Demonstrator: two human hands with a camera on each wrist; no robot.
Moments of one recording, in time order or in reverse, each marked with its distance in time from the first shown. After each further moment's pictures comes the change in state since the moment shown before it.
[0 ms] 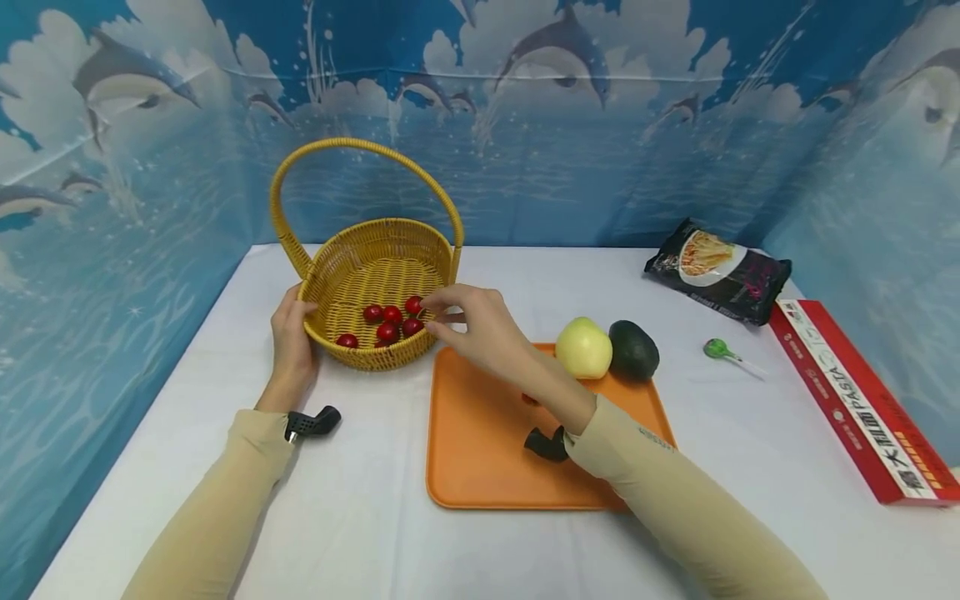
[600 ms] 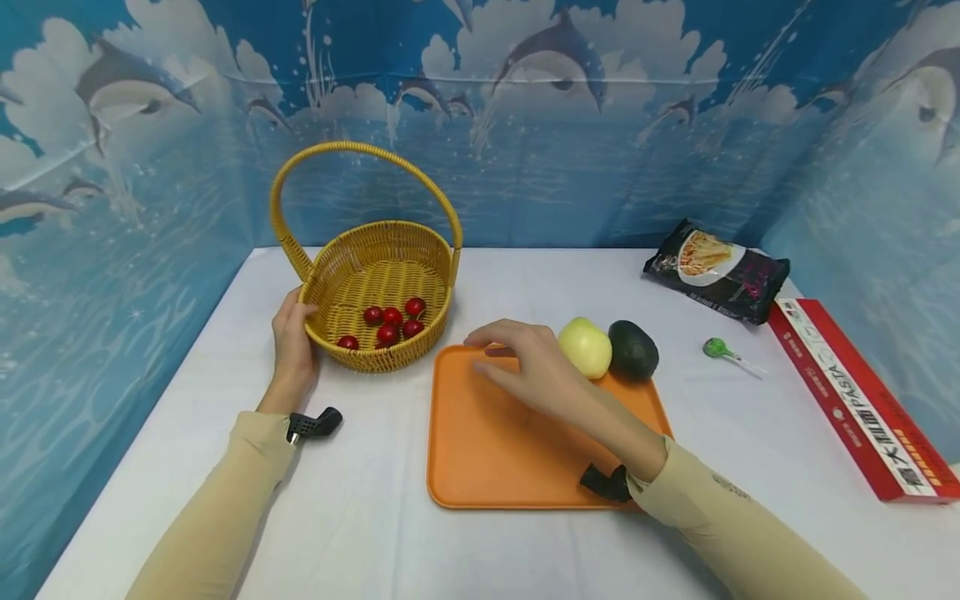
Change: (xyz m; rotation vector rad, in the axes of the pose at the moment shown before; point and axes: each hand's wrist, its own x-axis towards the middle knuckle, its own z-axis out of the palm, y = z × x) left_hand 0.001 0.000 0.000 -0.009 -0.005 -0.002; right_hand -0.065 0.008 -0.027 -0.050 -0.029 0.018
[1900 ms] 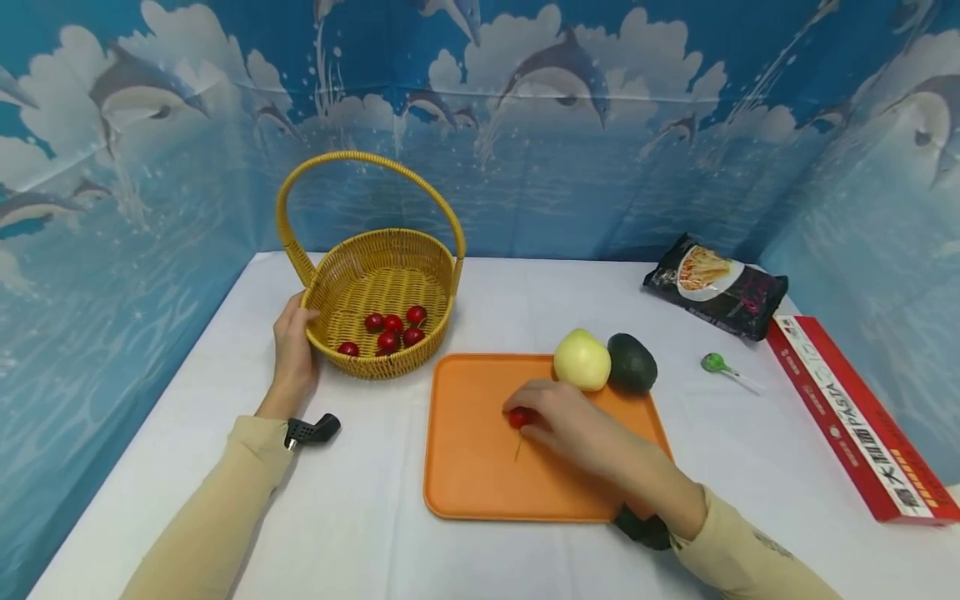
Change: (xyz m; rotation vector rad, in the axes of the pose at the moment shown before) left_hand -0.001 0.001 0.000 0.027 -0.012 -0.014; right_hand -0.053 0.027 -0.005 -0.343 -0.228 -0.073
